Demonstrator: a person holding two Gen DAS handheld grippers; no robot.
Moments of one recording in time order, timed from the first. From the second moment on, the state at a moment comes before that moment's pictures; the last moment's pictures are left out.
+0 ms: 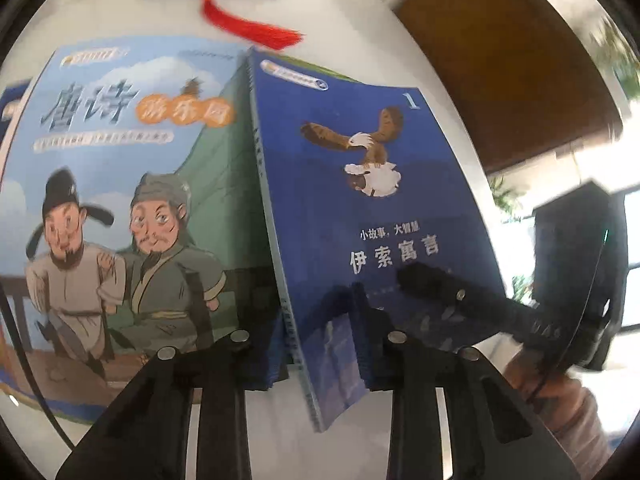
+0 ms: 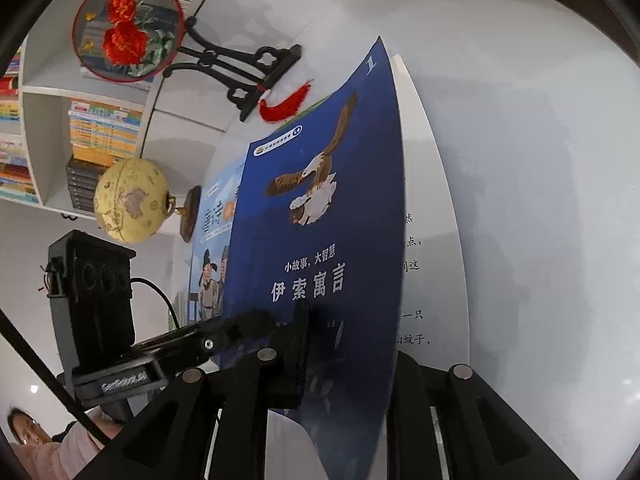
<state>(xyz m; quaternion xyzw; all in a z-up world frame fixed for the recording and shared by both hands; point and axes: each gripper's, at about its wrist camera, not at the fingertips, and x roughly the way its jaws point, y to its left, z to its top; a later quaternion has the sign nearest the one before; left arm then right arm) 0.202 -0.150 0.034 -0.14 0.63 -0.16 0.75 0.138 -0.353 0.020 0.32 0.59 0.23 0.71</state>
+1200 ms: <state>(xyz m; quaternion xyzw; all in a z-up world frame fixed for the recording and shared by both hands) 0.187 -0.149 0.044 -0.15 0.61 -0.17 0.76 0.119 -0.384 0.032 0.29 0.59 0.14 0.74</state>
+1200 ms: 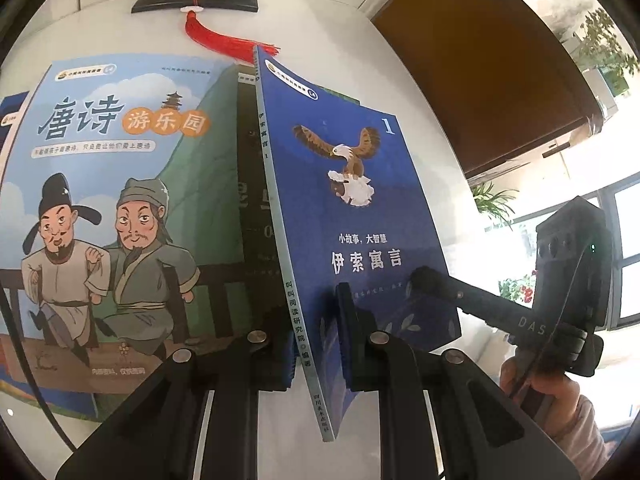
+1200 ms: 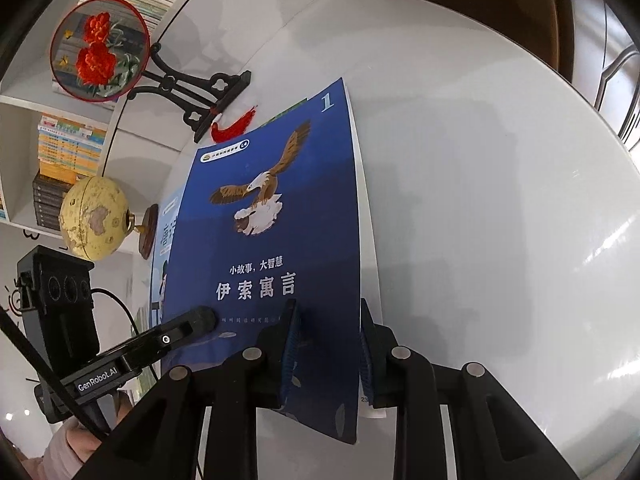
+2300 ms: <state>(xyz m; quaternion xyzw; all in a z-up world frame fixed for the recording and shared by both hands) 0.191 -0.107 0.033 -0.19 0.62 -0.15 0.74 0.122 -0.346 -0.003 0.43 0.54 0.29 0.67</state>
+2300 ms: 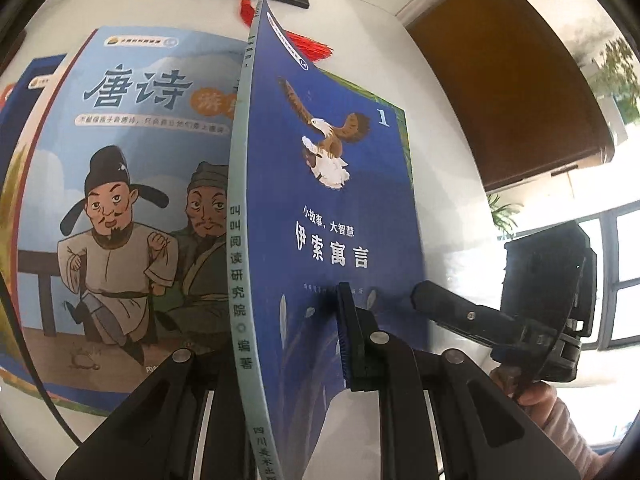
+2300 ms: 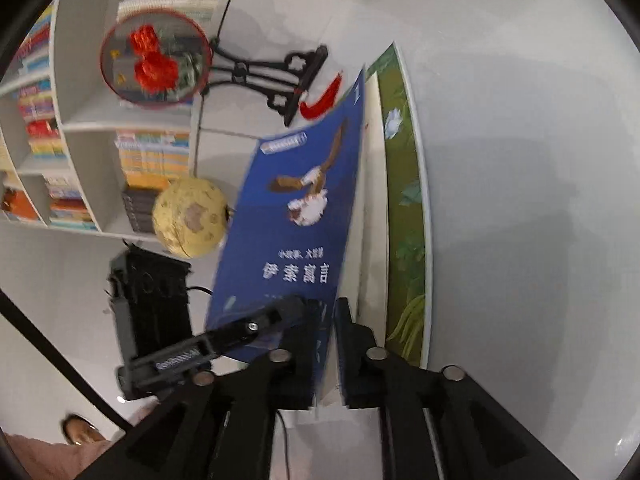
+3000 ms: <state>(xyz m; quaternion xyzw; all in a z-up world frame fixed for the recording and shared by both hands) 0.177 -0.092 0.048 -0.14 0.64 -0.15 0.74 0.123 -0.343 -0.002 0.42 0.53 0.28 0.68</state>
